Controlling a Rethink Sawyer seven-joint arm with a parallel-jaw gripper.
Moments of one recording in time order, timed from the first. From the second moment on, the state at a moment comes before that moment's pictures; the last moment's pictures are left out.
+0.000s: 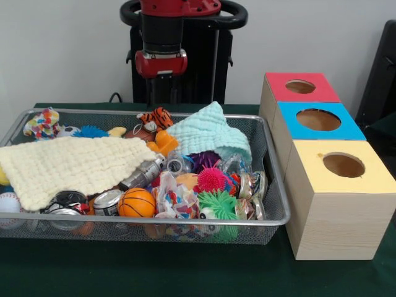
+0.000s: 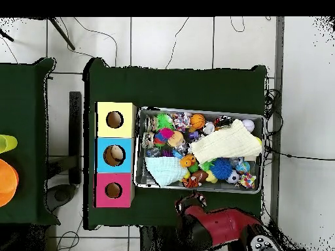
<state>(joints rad) -0.57 -0.74 0.10 2.14 -0.78 0.03 1.57</state>
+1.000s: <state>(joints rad) -0.46 -0.73 0.14 2.09 -0.78 0.04 1.57</state>
